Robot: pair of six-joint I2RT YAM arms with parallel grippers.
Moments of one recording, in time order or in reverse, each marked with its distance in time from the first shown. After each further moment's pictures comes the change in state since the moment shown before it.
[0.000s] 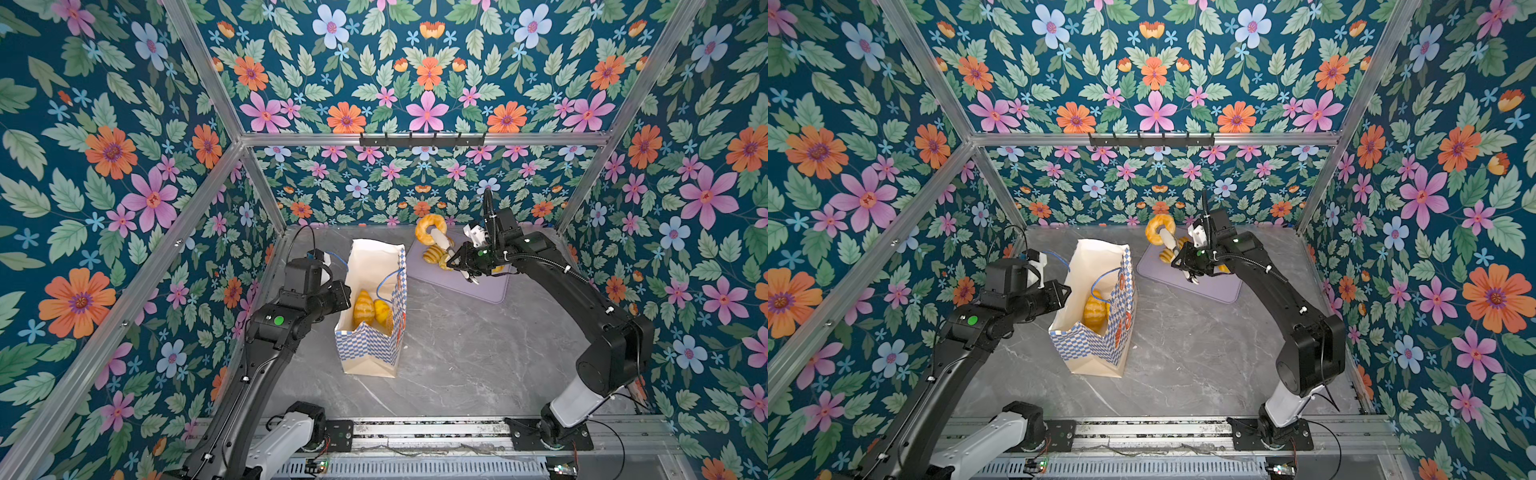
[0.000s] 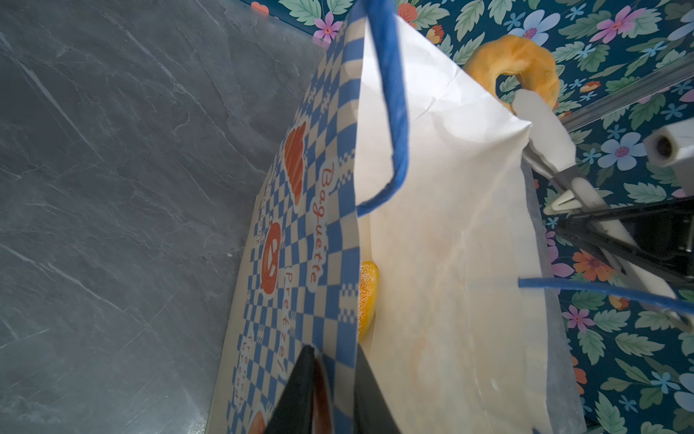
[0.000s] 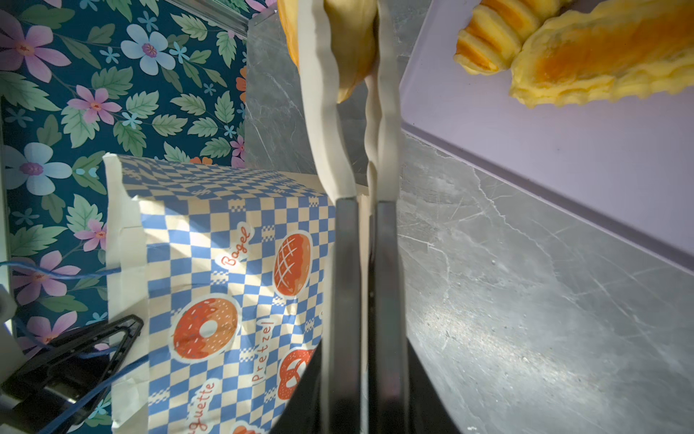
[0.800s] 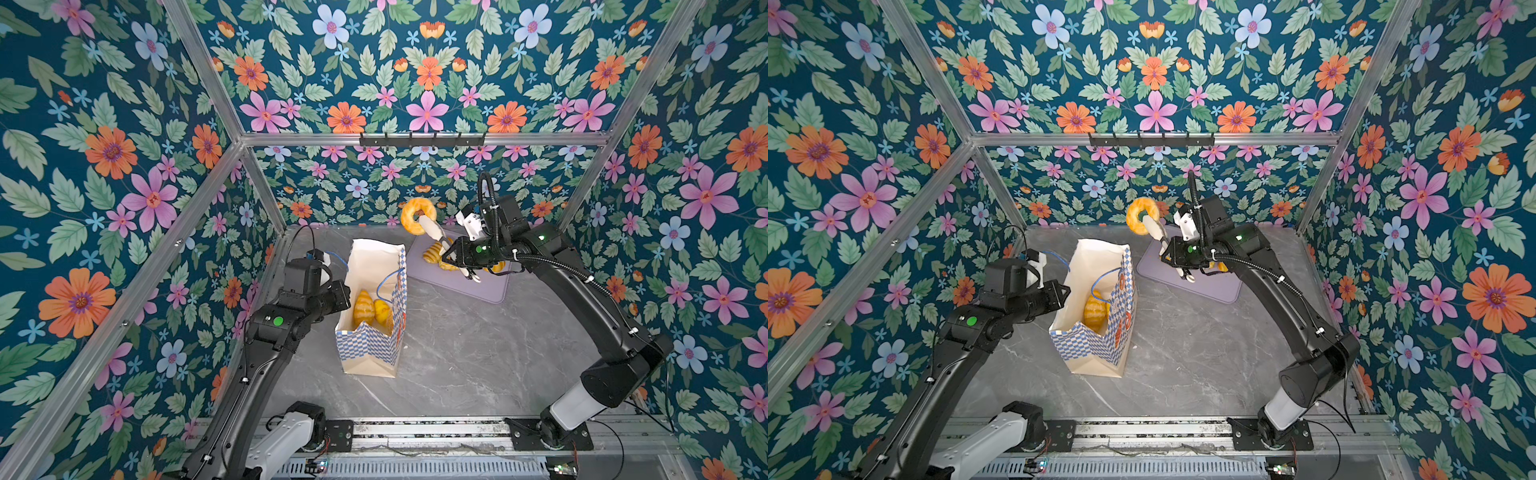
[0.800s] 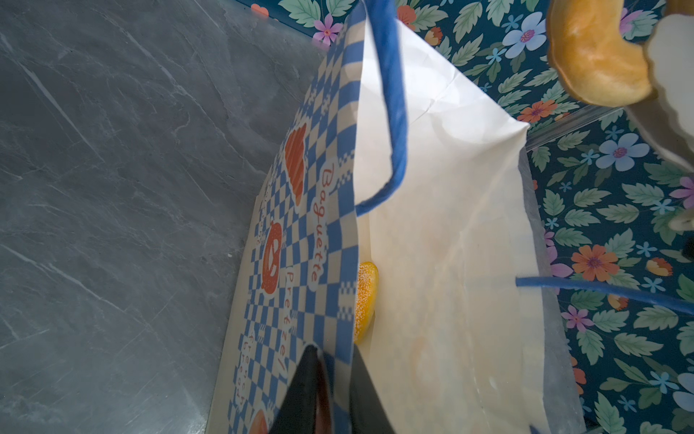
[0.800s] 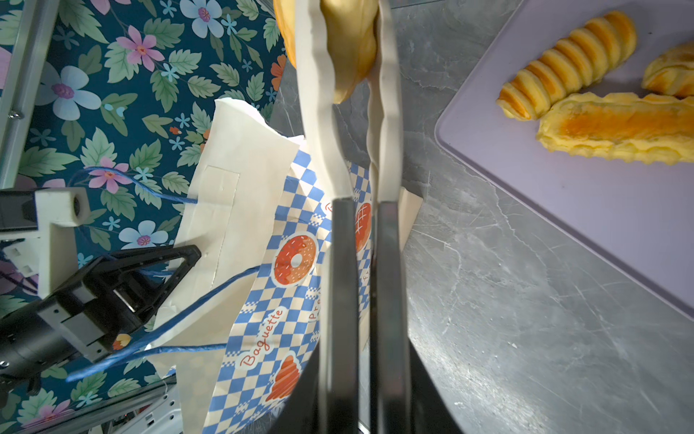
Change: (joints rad) left arm 0.000 -0.005 0.002 -0.001 0.000 0.000; right arm 0.140 -0.030 0.249 -0.204 0.137 -0.114
